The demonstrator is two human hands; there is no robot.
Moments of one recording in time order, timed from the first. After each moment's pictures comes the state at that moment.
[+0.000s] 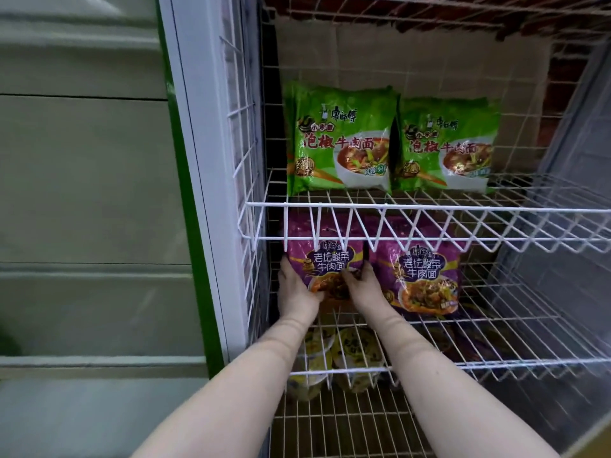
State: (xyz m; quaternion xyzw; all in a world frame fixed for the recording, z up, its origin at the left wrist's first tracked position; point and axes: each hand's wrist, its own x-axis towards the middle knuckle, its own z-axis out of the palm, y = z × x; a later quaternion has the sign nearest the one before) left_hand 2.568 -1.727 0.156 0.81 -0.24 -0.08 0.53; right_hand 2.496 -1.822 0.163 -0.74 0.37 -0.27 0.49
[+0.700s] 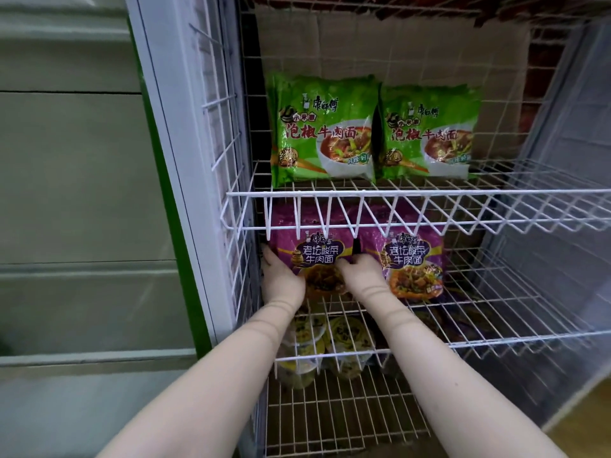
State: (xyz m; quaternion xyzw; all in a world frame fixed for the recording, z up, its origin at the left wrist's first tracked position) left_hand 2.569 -1.725 0.168 0.84 -0.20 -0.06 0.50; right_hand 2.475 -1.816 0.194 -0.78 0.43 -0.22 0.39
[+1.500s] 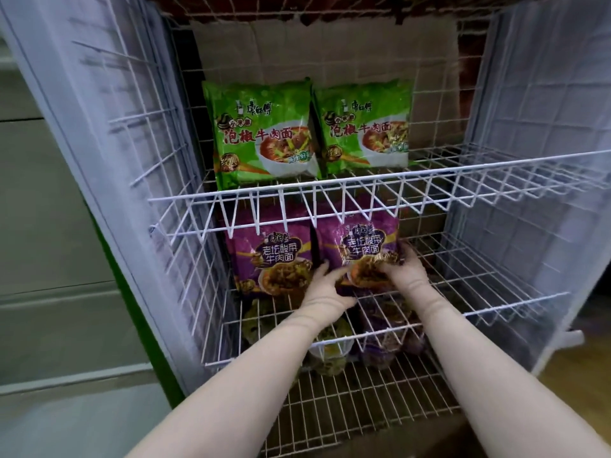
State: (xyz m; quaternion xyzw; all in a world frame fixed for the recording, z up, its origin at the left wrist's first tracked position) left_hand 2.473 -1.774 0.169 0.79 -0.48 -0.19 0.33; right_hand 2.372 -1.906 0.165 -0.67 0.46 -0.34 0.47
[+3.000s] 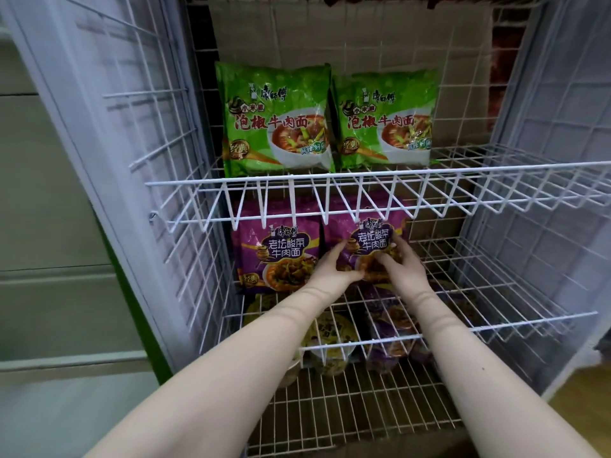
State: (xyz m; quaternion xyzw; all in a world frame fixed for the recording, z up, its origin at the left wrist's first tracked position) left_hand 2.484 -1.792 0.181 0.74 -0.40 -0.27 0.47; right_hand 2.388 -1.914 0.156 -0.71 0.38 -0.35 0.48
